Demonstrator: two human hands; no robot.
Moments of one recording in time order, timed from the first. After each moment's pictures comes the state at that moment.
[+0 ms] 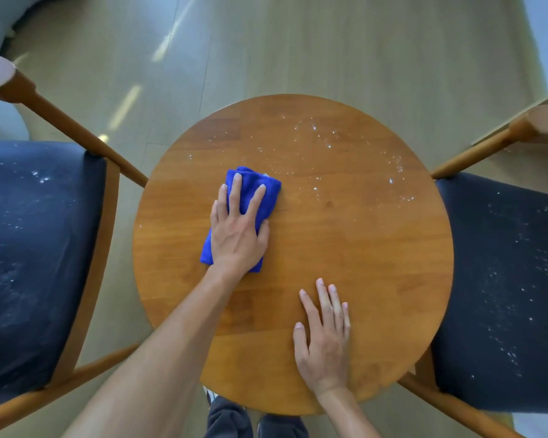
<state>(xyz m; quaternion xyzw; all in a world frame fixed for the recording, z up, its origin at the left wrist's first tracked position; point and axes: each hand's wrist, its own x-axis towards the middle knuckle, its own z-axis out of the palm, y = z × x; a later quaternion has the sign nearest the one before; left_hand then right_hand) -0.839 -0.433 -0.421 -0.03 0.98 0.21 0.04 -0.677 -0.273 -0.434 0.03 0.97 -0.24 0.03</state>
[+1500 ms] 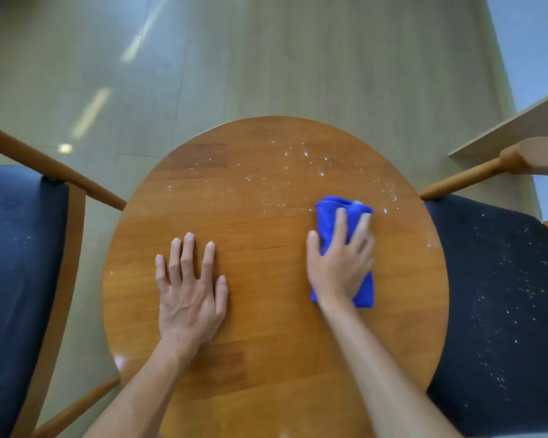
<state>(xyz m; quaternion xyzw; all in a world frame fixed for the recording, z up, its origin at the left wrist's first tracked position) -0.812 -0.484 -0.454 -0.01 1.00 0.07 0.02 -0.873 -0.272 -0.426 0.21 0.97 -0.12 -0.03</state>
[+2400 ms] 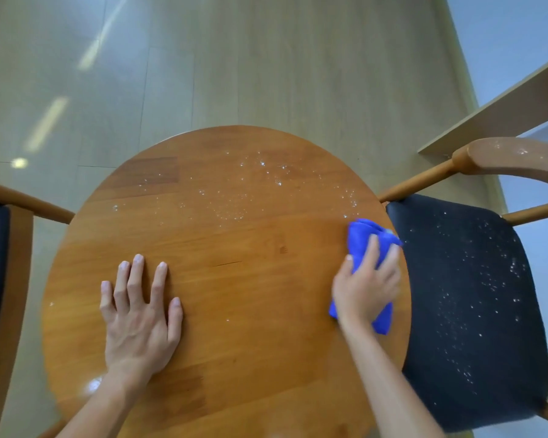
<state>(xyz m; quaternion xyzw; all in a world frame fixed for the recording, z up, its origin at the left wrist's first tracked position) -0.814 -0.482 -0.455 -0.02 1.00 0.08 0.00 -0.860 -0.176 -0.425 0.33 0.94 -0.10 -0.06</state>
